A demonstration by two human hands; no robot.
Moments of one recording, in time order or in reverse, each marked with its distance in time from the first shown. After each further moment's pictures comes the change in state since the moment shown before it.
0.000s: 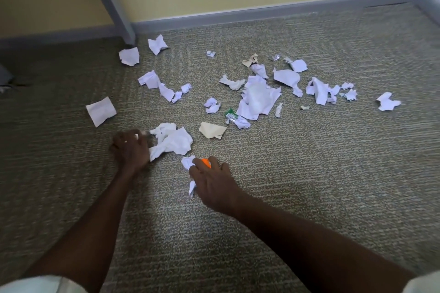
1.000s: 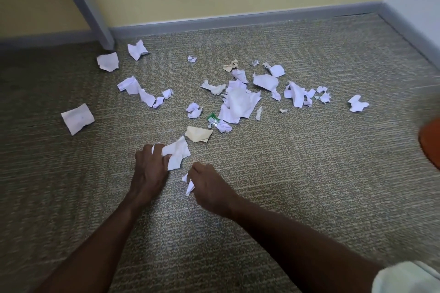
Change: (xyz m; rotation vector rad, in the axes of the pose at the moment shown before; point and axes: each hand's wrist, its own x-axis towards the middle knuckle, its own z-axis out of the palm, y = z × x) left_hand -0.076 0.057 -0.003 -0.059 -0.104 0.613; right_hand -0.008 0.029 0.011 0.292 0.207 -0.086
